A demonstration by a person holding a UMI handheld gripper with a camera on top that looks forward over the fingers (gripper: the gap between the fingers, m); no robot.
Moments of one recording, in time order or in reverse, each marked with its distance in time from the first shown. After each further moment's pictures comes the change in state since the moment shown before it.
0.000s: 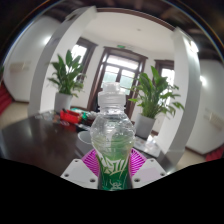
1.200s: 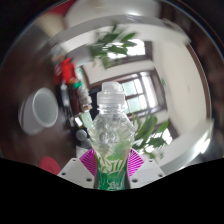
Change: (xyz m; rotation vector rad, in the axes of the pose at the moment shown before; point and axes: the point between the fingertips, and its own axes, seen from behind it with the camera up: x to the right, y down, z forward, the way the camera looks) arm 0.091 -0.075 0.104 0.028 0.150 -1.001
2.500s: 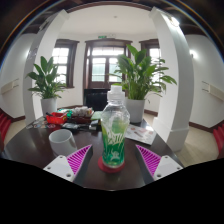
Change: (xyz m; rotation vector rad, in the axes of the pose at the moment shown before) arm -0.092 0.064 -0.077 -0.147 -0.216 1.225
